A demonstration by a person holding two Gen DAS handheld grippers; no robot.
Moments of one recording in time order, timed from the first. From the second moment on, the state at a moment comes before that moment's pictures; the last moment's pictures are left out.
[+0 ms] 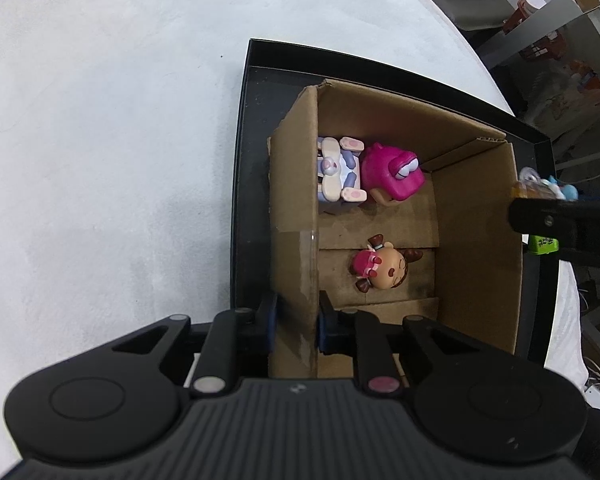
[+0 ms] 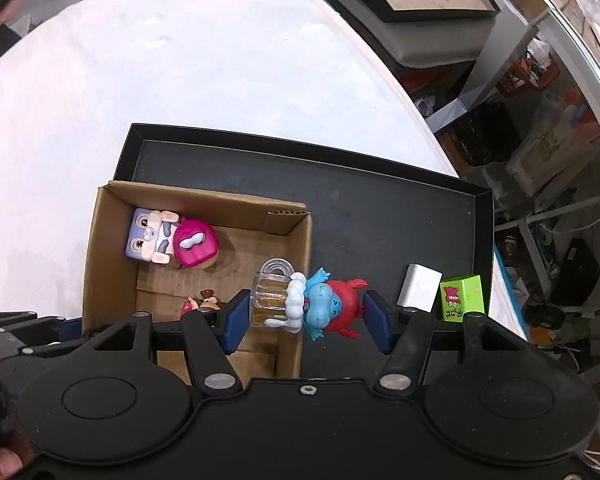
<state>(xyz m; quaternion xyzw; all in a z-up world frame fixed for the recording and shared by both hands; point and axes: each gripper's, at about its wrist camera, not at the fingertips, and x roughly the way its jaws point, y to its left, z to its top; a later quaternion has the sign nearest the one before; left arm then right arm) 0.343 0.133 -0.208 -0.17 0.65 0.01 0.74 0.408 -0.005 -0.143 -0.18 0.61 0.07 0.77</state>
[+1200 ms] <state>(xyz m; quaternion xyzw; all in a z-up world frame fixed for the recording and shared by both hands) 0.347 0.119 -0.202 -0.14 0.66 0.03 0.74 0.404 -0.031 -0.140 -0.15 0.60 0.09 0.78</state>
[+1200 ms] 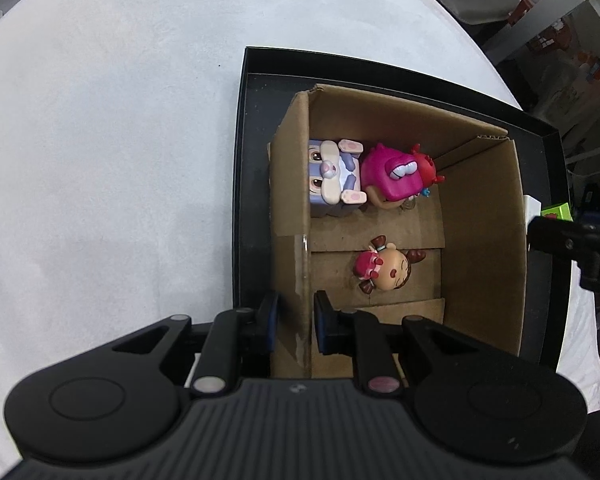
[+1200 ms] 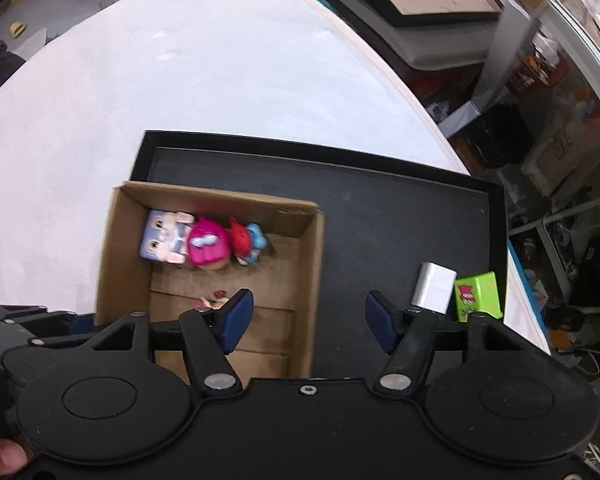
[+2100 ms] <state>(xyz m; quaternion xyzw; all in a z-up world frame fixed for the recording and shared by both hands) 0.369 0.107 -0.214 -0.12 0.68 0.06 0.72 0.437 -0.121 -0.198 -0.11 0.65 0.07 0.75</state>
